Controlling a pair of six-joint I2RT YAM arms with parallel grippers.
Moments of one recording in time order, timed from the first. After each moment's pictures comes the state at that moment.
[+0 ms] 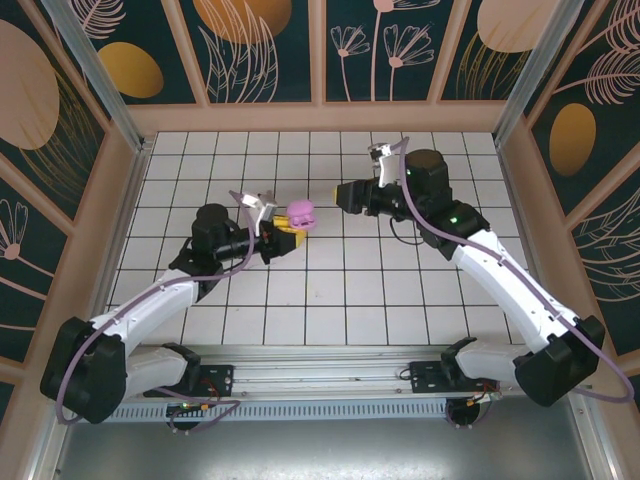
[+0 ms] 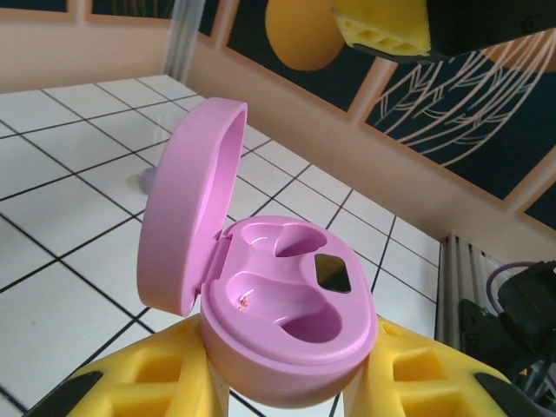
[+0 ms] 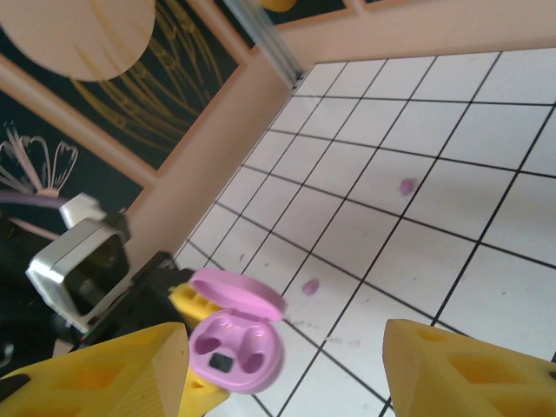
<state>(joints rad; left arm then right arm) -0.44 1.17 0.61 0.37 0.74 -0.27 0.54 1.24 1.19 -0.32 -0.44 0.46</state>
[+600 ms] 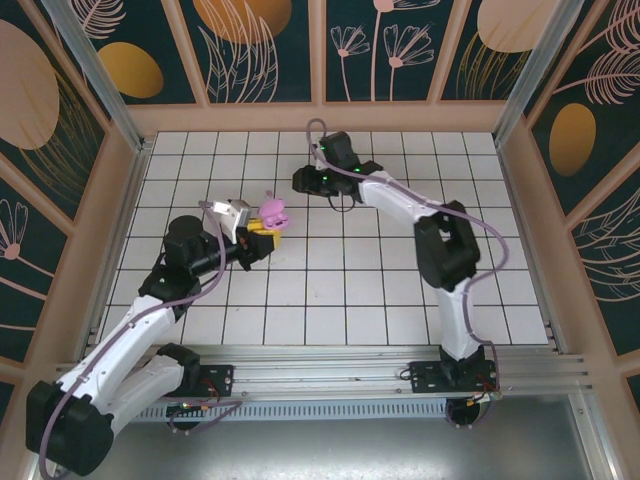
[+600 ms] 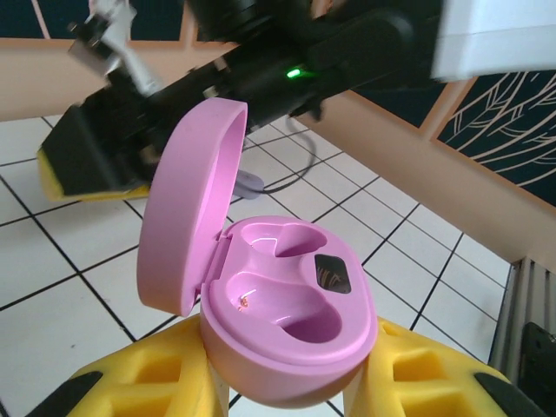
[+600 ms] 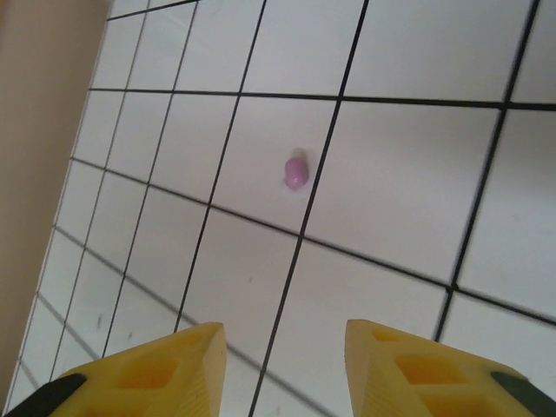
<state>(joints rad) -0.39 0.87 0.59 0.06 0.58 -0.22 0.60 2.16 1.78 -0.36 -0.31 0.56</state>
